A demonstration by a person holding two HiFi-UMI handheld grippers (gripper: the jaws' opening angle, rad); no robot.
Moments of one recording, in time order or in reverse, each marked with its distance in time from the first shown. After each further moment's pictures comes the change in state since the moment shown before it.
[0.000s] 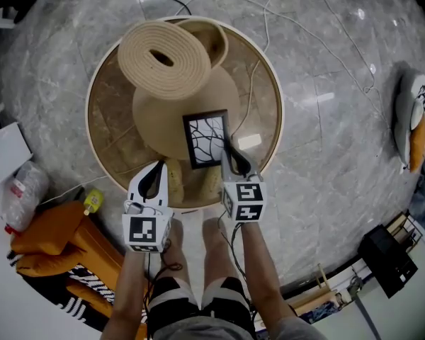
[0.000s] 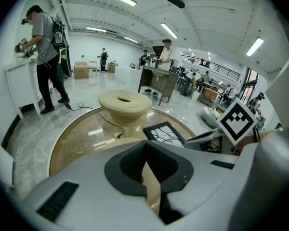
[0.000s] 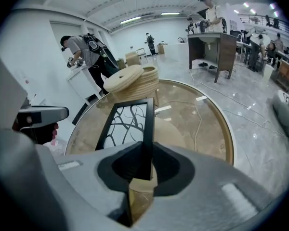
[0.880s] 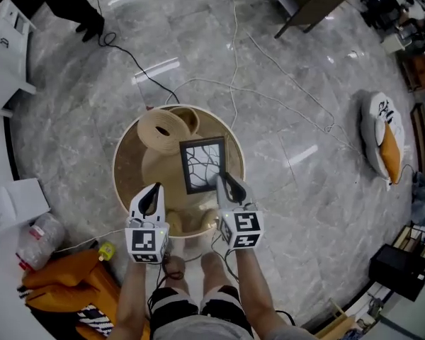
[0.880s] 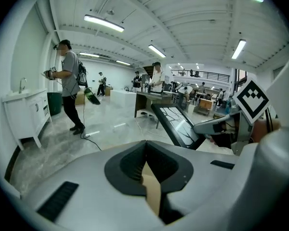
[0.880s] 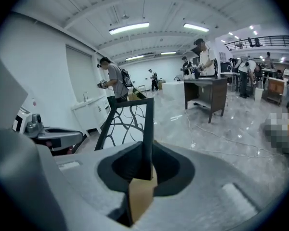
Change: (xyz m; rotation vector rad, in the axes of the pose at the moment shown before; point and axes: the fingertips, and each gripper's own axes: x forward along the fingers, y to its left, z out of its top) left arm -0.120 -0.029 0.197 0.127 -0.218 0.006; right arm -0.222 0.044 0.201 -0.025 -0.411 -0.051
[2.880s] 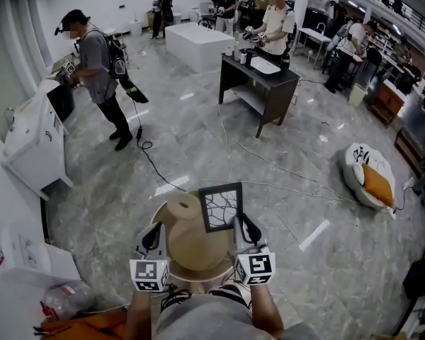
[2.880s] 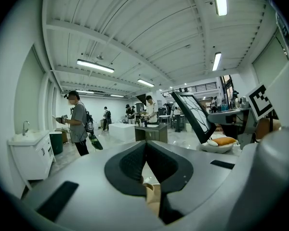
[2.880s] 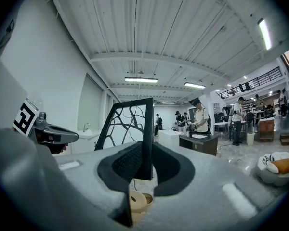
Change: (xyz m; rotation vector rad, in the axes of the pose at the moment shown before) left arm -0.248 0.001 0.220 0.174 -0.351 0.015; right arm -0.279 0.106 0.207 -0.172 -0.556 -0.123
